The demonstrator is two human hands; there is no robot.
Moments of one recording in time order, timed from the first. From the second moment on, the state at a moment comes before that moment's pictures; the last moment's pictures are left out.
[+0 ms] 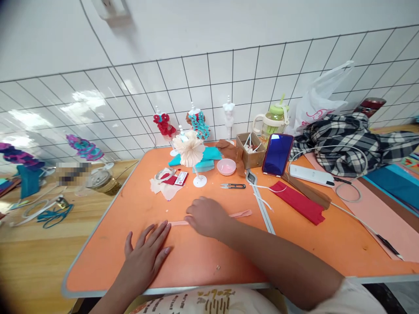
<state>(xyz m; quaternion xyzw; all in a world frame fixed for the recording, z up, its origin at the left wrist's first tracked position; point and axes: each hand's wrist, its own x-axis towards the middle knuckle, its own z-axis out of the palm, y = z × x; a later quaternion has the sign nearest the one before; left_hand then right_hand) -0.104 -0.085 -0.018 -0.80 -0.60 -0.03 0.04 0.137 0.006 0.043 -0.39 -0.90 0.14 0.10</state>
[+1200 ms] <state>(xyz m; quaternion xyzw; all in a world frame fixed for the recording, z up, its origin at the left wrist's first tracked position) -0.080 -0.022 0.086 -0.66 -0.59 -0.41 -0.21 0.120 0.026 0.080 -0.39 -0.75 0.46 0.25</state>
